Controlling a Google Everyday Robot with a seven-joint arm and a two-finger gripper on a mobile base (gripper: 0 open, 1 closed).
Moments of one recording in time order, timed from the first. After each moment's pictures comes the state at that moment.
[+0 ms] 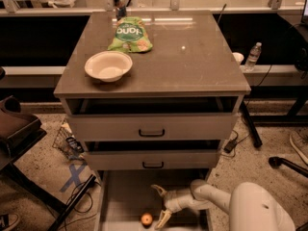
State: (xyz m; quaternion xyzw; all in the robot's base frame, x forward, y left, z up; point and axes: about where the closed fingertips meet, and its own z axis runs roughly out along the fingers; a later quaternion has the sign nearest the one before) arm 0.491 -0.003 0.174 -0.63 0.57 0.37 0.38
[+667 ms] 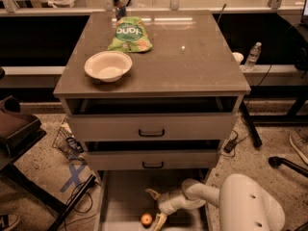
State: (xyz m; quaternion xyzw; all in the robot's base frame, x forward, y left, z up) arm 0.478 0.023 0.151 -0.67 0.56 0.35 0.33
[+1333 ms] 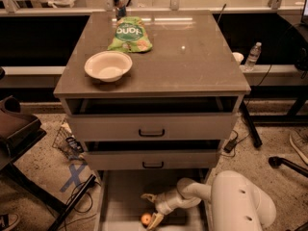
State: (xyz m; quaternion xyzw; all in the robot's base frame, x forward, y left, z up) arm 0.475 0.034 0.135 -0.69 0.56 0.35 0.31
